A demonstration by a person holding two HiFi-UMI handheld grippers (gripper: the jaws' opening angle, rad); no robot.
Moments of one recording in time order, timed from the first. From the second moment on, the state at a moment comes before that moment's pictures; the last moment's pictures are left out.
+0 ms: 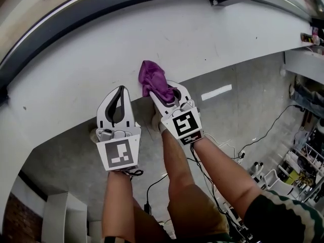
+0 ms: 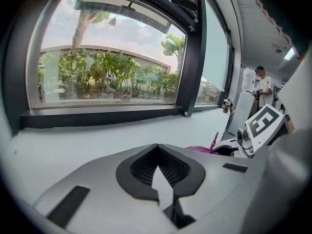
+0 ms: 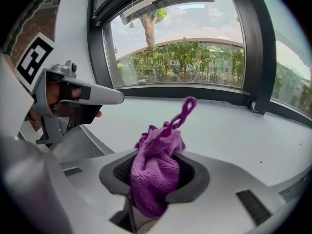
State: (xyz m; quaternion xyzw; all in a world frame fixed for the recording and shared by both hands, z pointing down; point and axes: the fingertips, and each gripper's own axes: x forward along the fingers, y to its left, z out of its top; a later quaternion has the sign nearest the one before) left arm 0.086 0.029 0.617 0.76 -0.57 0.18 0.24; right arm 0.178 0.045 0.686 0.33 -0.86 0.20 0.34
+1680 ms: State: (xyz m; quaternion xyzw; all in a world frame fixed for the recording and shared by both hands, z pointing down) left arm -0.157 0.141 0.609 0.67 -0.68 0.16 0.26; right arm -0.061 0.130 0.686 0.22 -0.88 0.17 0.38
